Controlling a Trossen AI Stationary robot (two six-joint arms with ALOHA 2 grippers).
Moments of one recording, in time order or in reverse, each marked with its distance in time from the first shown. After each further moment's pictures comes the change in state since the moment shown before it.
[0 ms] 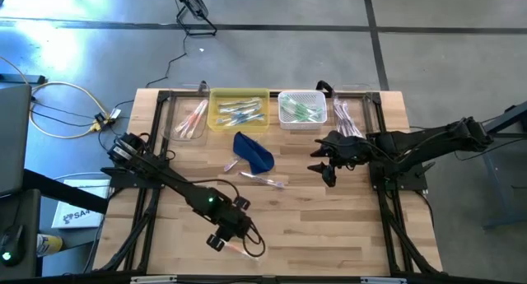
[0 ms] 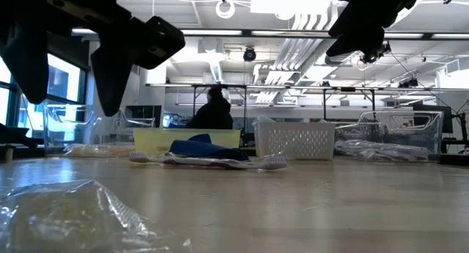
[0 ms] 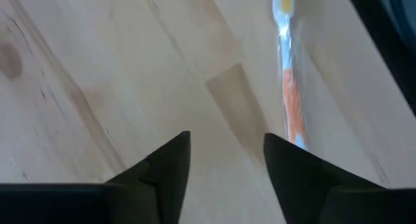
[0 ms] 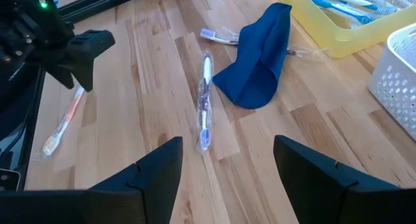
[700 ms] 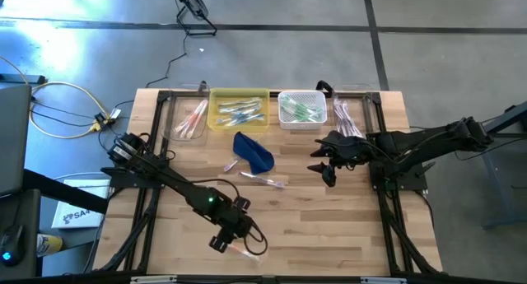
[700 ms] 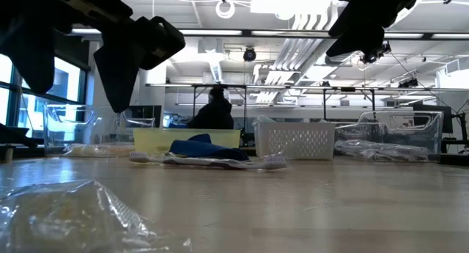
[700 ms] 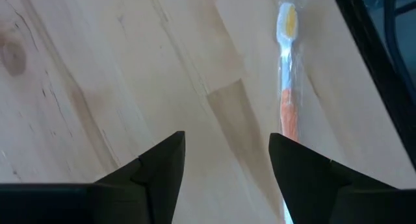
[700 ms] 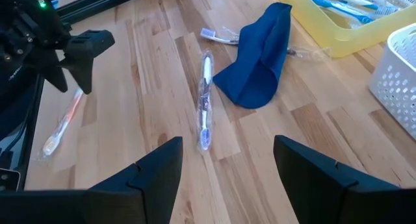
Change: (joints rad) left arm 0.001 -0.001 0.000 0.037 -0.001 -0.093; right arm 0.000 0.000 0.000 -0.001 0.001 0.001
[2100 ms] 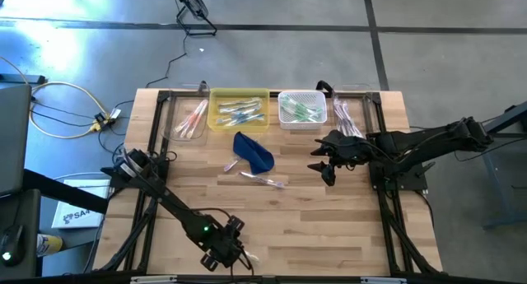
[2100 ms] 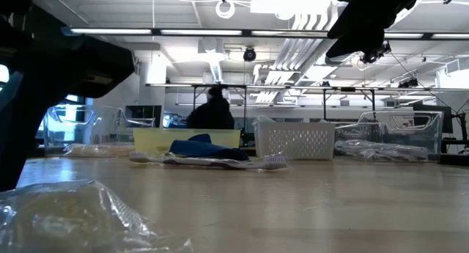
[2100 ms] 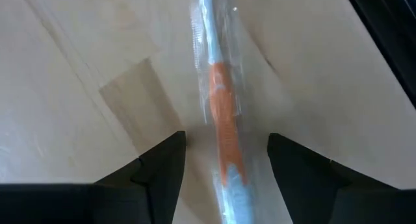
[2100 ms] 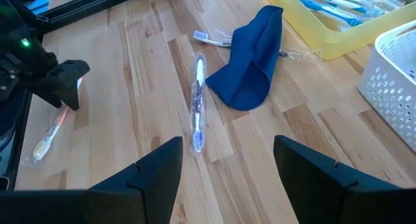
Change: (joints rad) left arm -0.190 0.164 0.003 0.073 -0.126 -0.032; right arm 0.000 0.000 0.000 -0.004 0.028 0.001
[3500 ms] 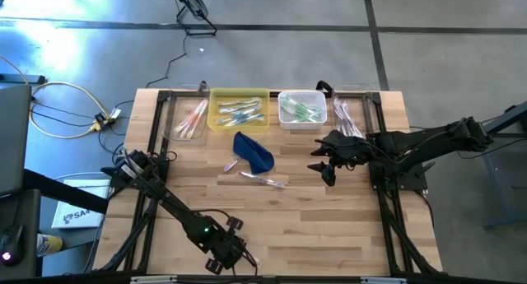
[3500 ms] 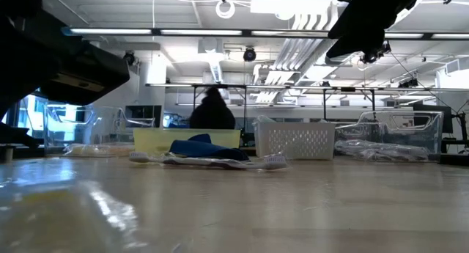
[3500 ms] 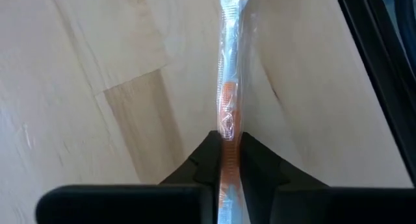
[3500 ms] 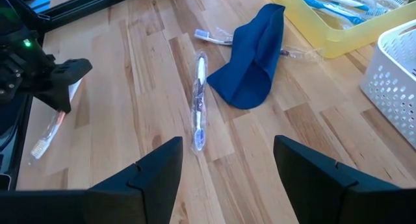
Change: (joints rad) left arm 0.000 0.019 -0.002 0.051 -0.019 -0.180; right arm 0.000 0.000 0.000 -0.002 -0.008 0.000
